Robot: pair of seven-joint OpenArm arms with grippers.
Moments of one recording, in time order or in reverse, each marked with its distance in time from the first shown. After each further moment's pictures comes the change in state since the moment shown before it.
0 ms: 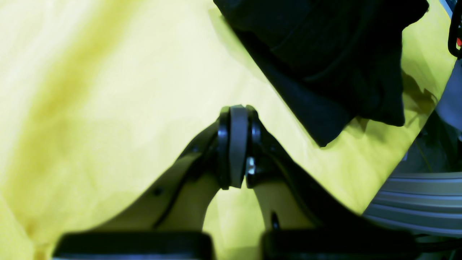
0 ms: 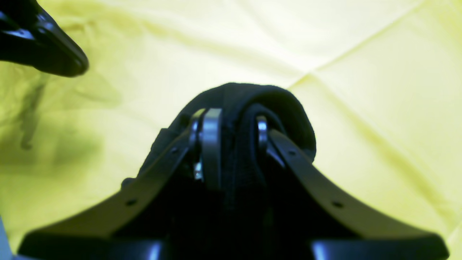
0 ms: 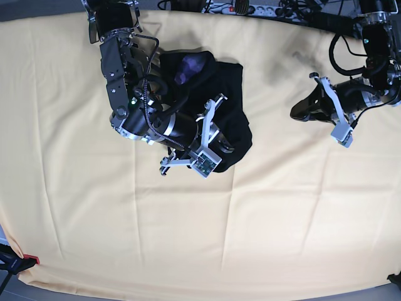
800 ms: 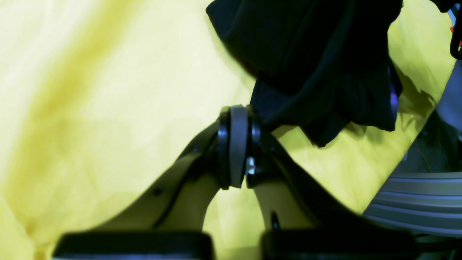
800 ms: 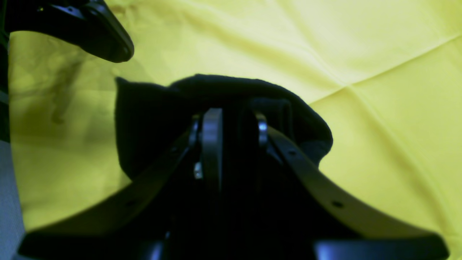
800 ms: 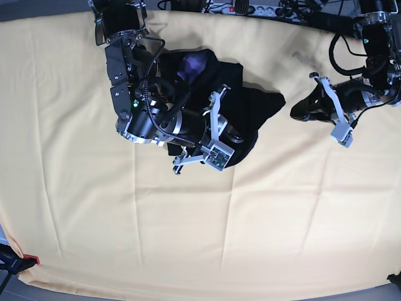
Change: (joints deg) left arm 0.0 0.0 0.0 0.0 0.0 0.0 0.0; right arm 1.0 -2.8 0.2 0.0 4.1 6.9 -7.6
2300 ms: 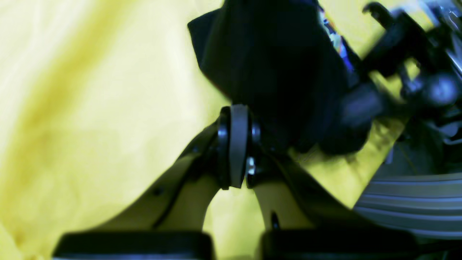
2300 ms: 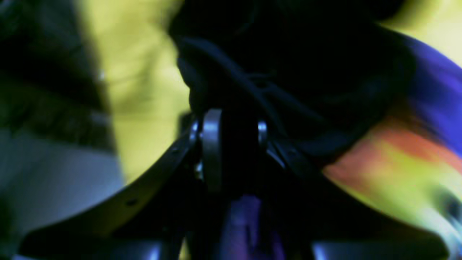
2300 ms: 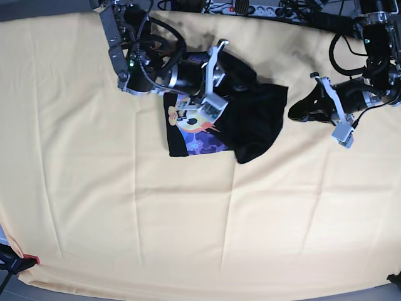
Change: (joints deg) left arm 0.0 -0.1 0.0 0.0 -3.9 0.0 0.5; right arm -14.2 4.6 -4.5 0.3 10.4 -0.2 4.2
